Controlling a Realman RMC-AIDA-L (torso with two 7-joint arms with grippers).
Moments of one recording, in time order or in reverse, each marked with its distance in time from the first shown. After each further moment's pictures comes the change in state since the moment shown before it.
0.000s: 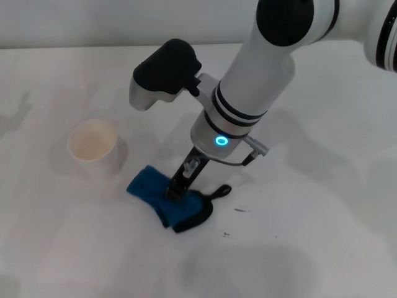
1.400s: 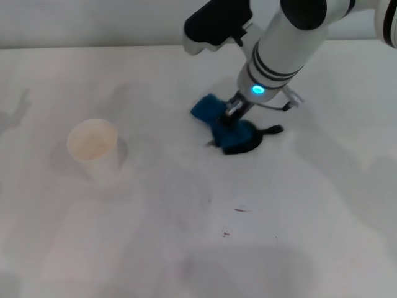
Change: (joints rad) left arm -0.010 0.001 -0.002 0.012 -0.012 -0.025 0.023; right arm 0.039 0.000 0.194 0.176 -0.467 -0.140 0.201
